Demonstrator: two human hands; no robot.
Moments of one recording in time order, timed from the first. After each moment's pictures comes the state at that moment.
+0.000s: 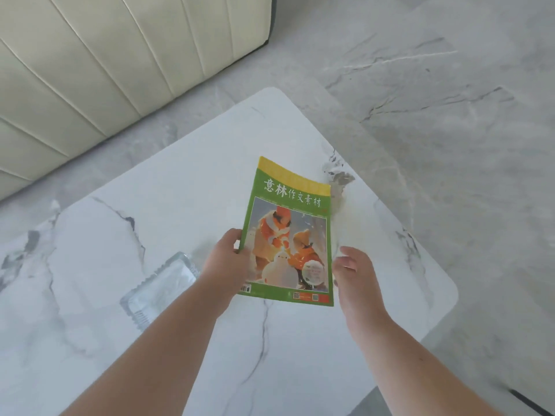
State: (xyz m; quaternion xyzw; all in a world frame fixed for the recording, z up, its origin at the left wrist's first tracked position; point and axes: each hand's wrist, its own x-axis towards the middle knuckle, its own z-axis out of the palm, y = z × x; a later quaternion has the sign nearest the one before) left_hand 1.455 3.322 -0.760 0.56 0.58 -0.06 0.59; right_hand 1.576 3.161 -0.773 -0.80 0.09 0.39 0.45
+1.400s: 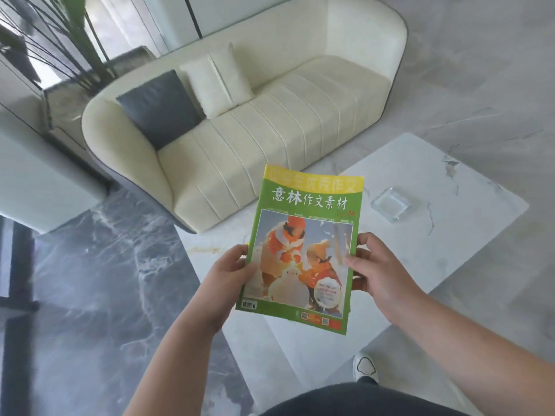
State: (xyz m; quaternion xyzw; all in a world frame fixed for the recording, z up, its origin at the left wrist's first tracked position) left_hand 0.546 3.263 -0.214 0.58 0.48 0.10 0.65; right_hand 0.755 3.114 -0.249 -0.65 -0.16 0.48 0.57
